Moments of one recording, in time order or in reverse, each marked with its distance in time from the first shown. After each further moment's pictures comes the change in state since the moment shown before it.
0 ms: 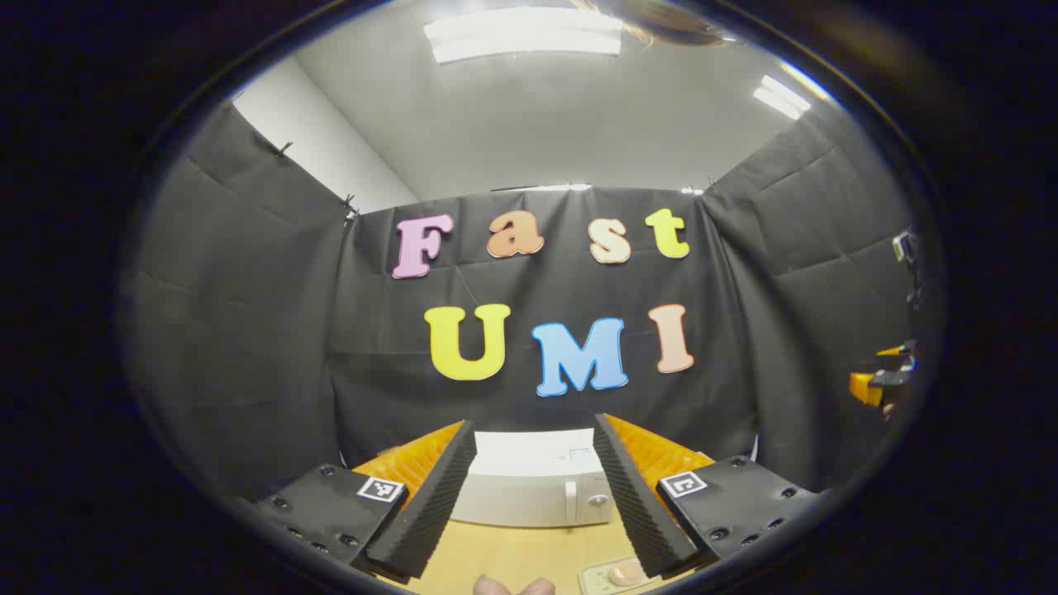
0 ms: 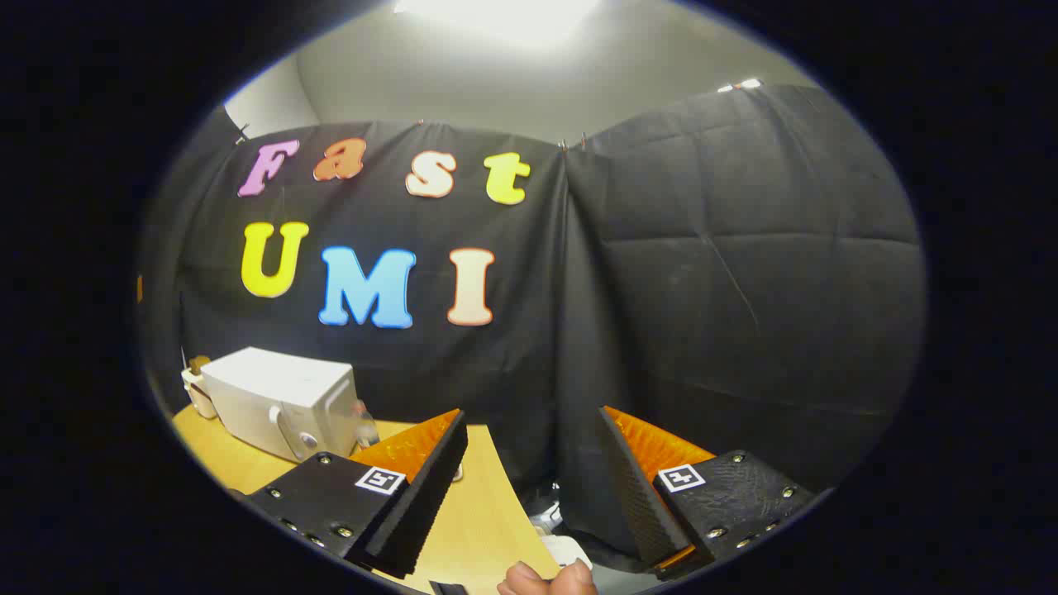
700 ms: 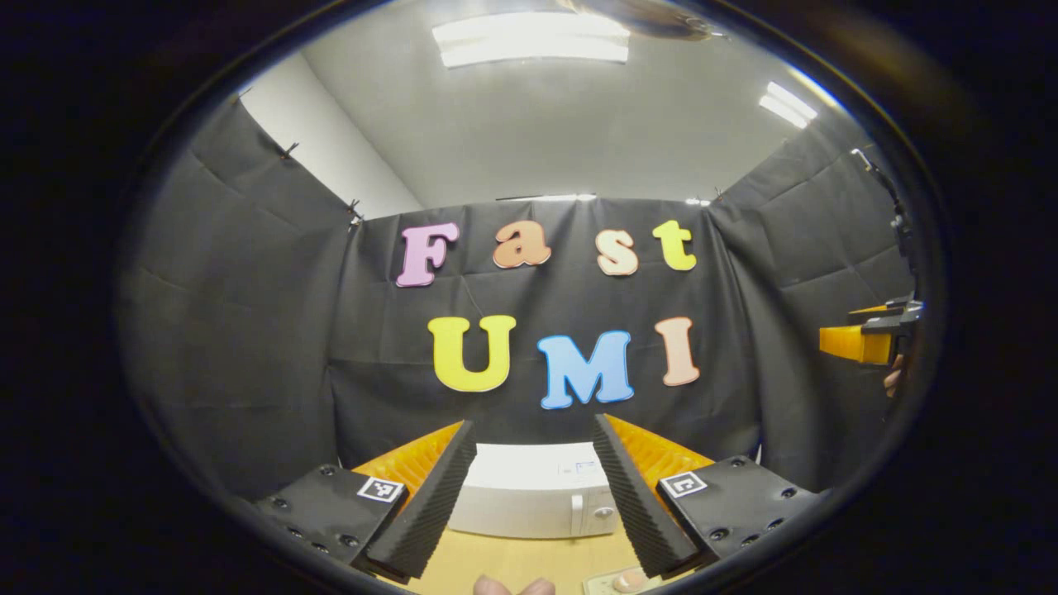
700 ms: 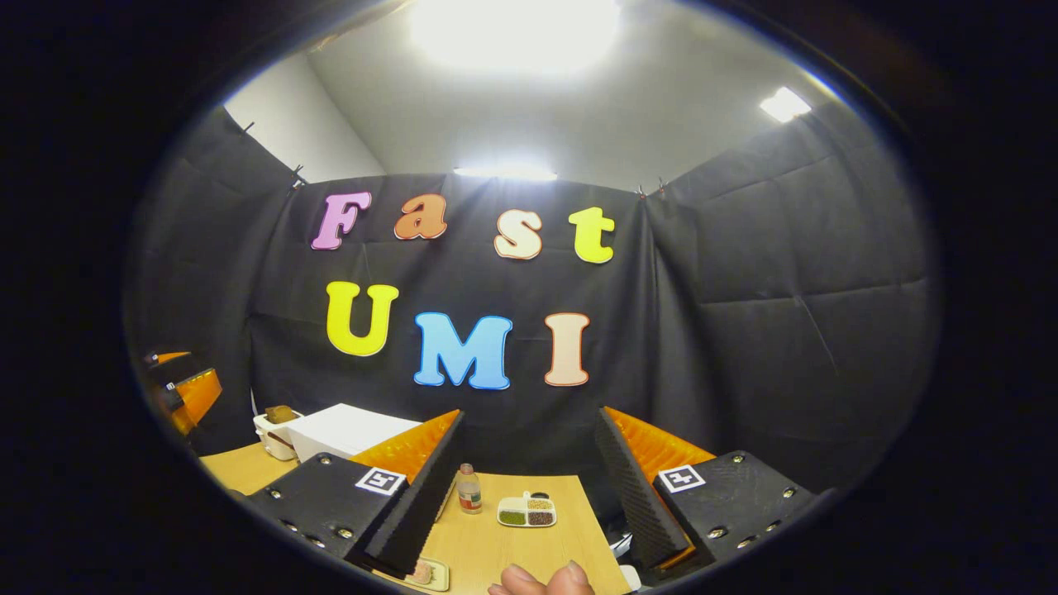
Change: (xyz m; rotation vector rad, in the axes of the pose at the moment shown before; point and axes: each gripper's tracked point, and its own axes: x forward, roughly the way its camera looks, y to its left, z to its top) left arm 0.014 0.028 0.009 -0.011 -0.033 0.015; right arm -0.010 0.114 0.075 -0.001 -0.097 0.253
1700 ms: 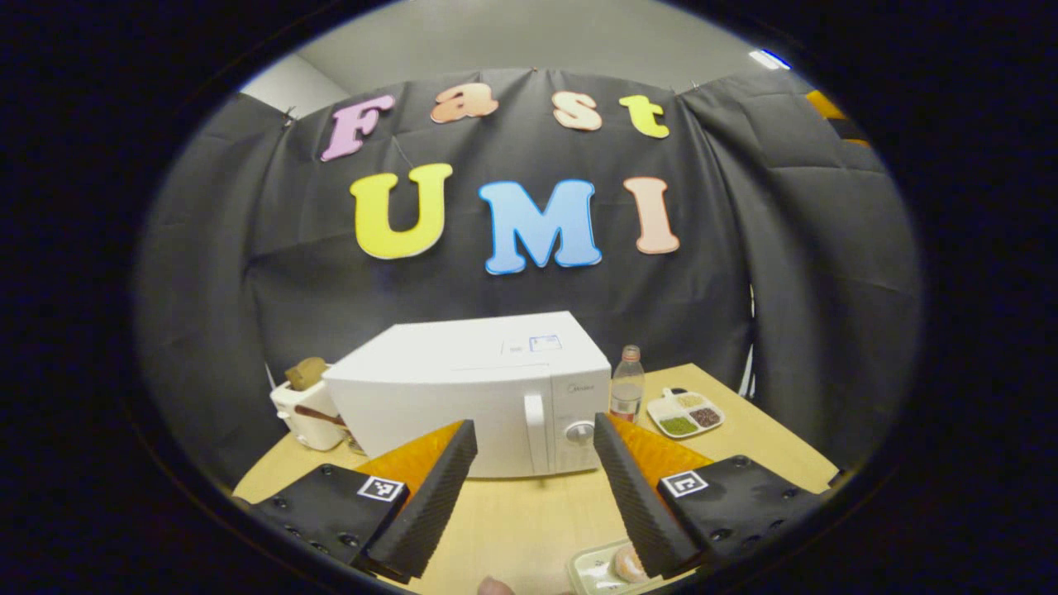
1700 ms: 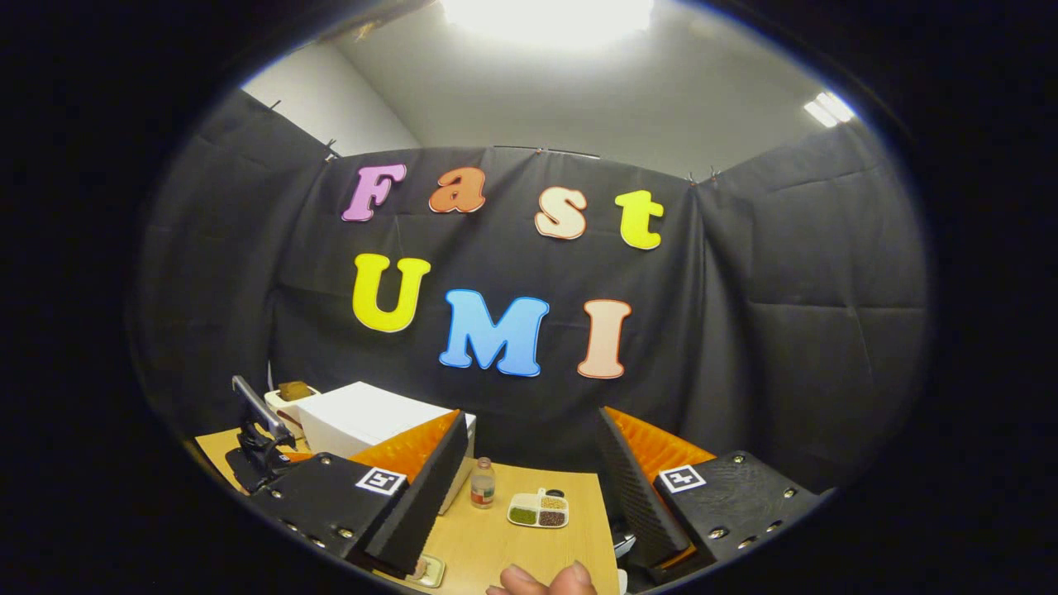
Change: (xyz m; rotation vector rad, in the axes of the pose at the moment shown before) left arm 0.157 -0.096 -0.321 0.008 0.446 -0.192; right arm 0.069 0.018 -0.015 -0.078 0.092 0.047
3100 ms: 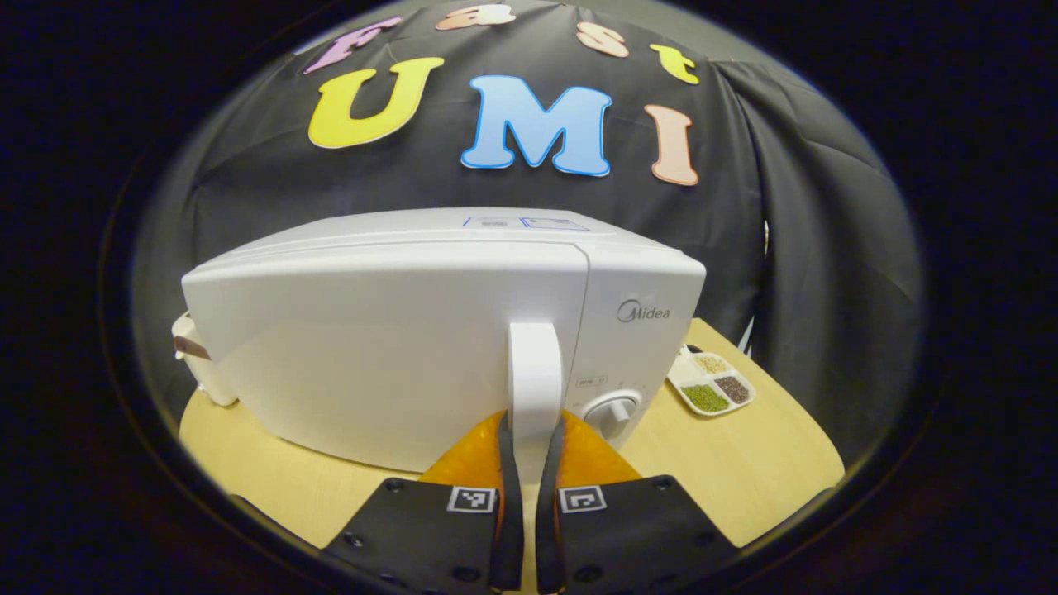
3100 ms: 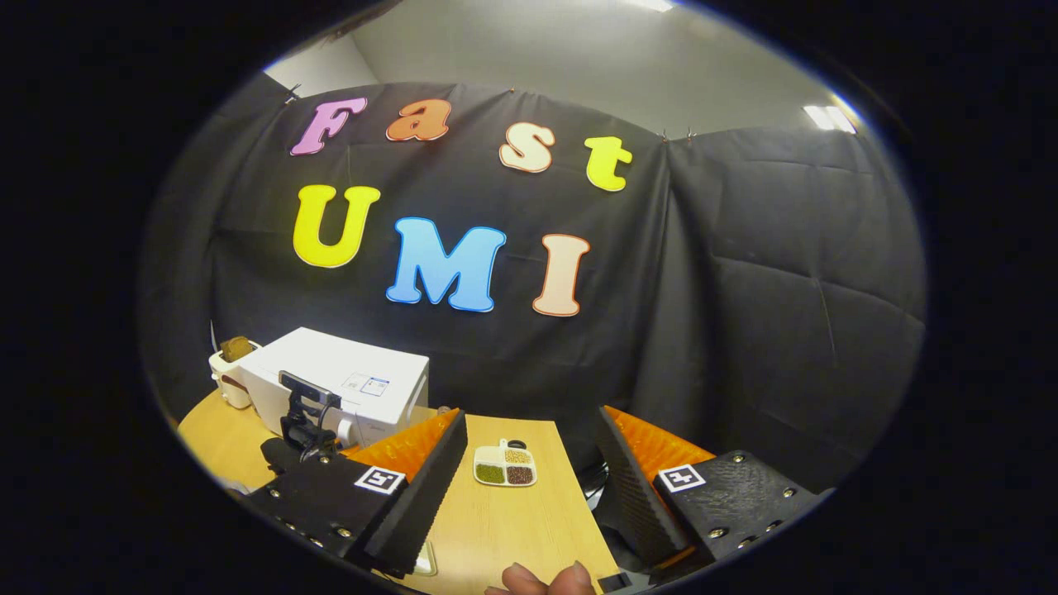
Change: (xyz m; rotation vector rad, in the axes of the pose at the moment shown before) left arm 0.144 0.001 -0.089 -0.095 0.187 -0.105; right arm 0.000 0.025 -0.047 -0.011 0.208 -0.152
